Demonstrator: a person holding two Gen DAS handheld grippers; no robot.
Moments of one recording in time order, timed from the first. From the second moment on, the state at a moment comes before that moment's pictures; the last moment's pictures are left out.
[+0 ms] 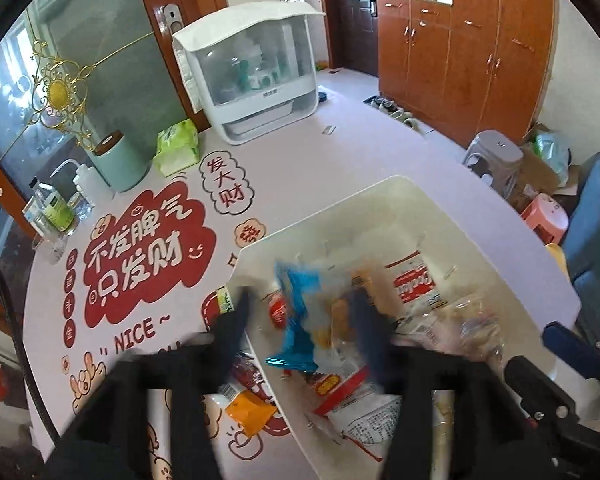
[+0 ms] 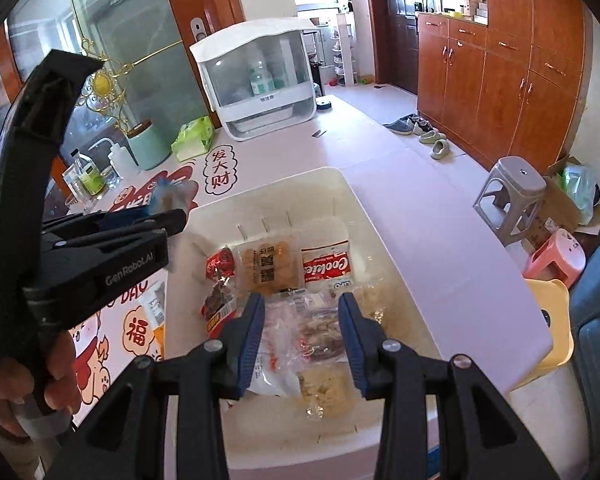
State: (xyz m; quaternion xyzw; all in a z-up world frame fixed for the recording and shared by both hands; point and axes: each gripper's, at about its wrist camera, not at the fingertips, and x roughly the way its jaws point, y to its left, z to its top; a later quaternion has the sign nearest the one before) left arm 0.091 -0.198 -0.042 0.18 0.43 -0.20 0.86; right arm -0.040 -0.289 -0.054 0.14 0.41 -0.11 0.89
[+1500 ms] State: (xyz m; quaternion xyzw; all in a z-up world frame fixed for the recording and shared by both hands) left arm 0.130 0.030 -0.024 0.12 0.44 -0.06 0.89; right arm 0.004 -0.137 -0.057 0.10 0.42 0.02 0.90
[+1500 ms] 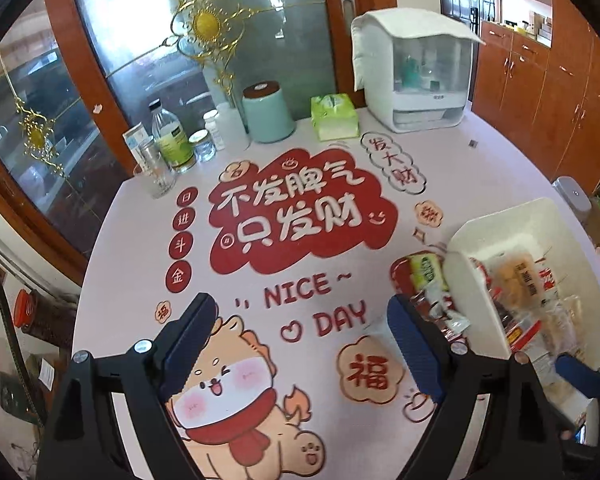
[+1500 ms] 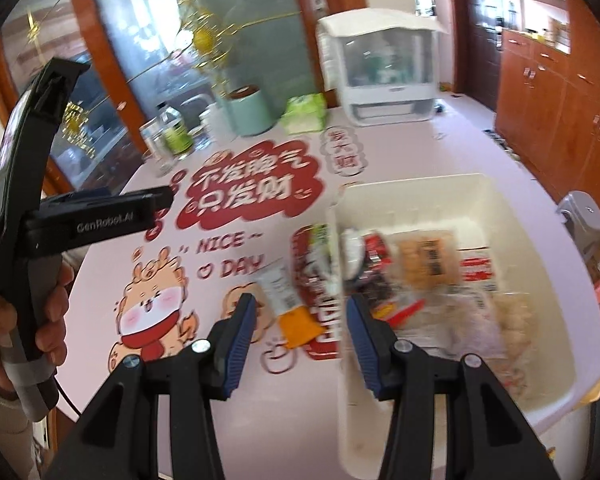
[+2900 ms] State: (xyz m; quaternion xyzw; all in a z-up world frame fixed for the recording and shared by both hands) left arm 0.231 -0.098 -0.186 0.22 0.56 -0.34 0.73; right arm 0.063 -0.054 -0.198 0.02 0.51 0.06 0.86
